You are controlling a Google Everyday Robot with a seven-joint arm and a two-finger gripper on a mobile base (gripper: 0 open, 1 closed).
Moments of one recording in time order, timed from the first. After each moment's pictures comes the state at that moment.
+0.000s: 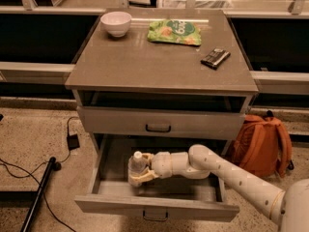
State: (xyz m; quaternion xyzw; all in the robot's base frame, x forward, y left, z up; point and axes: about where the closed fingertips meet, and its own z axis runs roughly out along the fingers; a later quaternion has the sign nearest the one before) arm 0.532 0.073 0.500 -0.54 0.51 0.46 0.48
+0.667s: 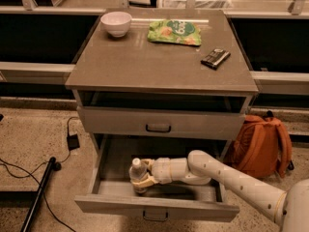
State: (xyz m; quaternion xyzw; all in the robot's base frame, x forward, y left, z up) arm 0.530 0.068 0.458 -0.56 0.55 0.41 0.47
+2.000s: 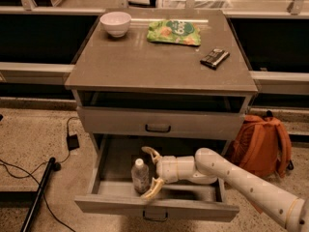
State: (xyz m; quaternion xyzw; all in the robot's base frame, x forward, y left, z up) arm 0.513 0.055 0.498 -0.56 0.52 0.43 0.48
